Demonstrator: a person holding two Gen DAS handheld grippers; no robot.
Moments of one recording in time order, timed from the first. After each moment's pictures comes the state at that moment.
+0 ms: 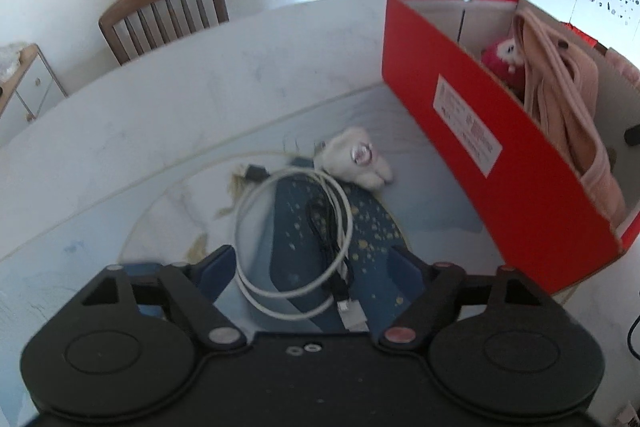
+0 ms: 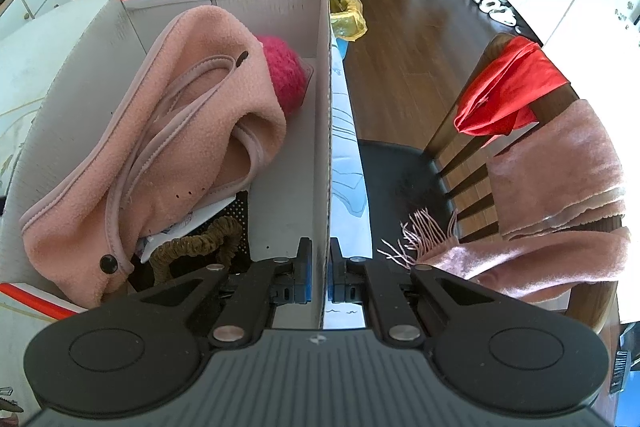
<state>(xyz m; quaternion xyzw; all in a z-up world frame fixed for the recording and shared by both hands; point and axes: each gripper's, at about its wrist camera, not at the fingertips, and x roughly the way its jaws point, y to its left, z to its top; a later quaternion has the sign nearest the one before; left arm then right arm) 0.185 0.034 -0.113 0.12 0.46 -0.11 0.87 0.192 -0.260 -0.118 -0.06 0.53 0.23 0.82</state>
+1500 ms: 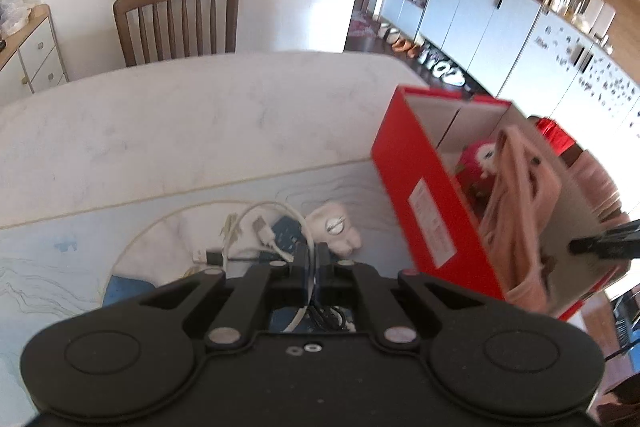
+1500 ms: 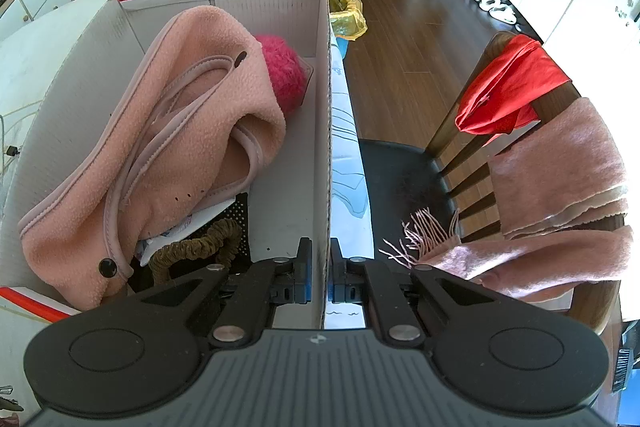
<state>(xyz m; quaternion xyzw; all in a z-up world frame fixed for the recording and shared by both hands) 0.195 0.055 -0.047 -0.01 0.44 -0.12 0.89 0.192 -0.259 -0.119 -0.07 0.53 0.24 0.81</state>
